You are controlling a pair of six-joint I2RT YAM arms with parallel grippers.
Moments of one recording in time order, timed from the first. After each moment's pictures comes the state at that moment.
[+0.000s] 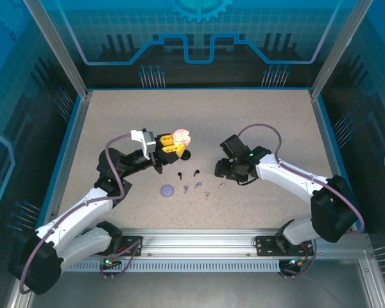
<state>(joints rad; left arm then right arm) -0.47 0.96 0.57 0.74 0.68 -0.22 0.64 1.45 0.95 -0.70 0.00 0.84</state>
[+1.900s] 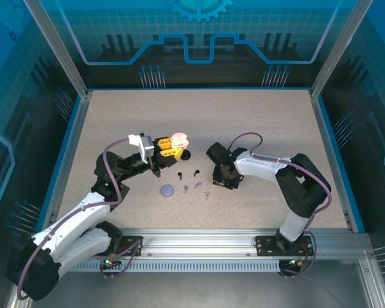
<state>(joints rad) -0.47 0.90 0.53 0.70 0.67 -0.19 0.70 1.73 1.00 -0.68 0.02 1.02</state>
